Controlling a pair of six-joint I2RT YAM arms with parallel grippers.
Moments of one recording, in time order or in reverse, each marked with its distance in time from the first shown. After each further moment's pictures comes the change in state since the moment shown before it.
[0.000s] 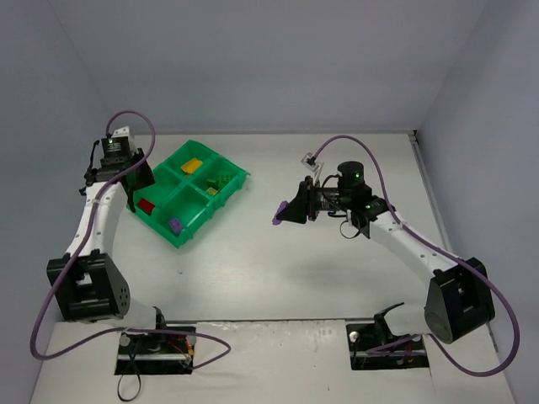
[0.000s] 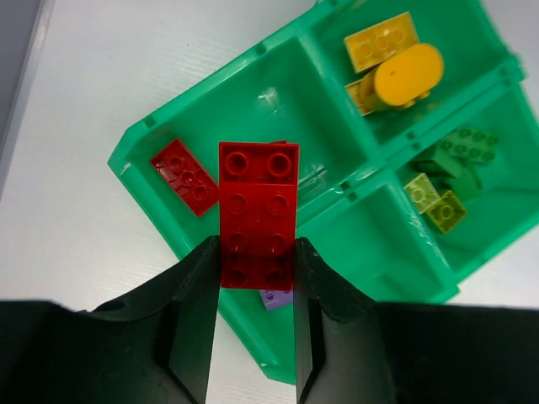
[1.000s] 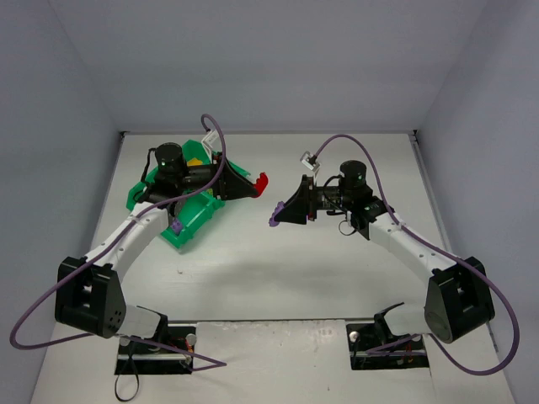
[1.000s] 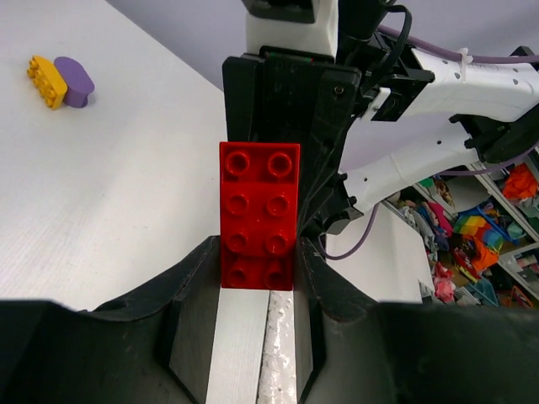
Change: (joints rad) left arm -0.420 -0.055 -0.253 0.869 1.174 -0.388; right arm 0.003 0.001 -0.021 0.179 -0.147 0.094
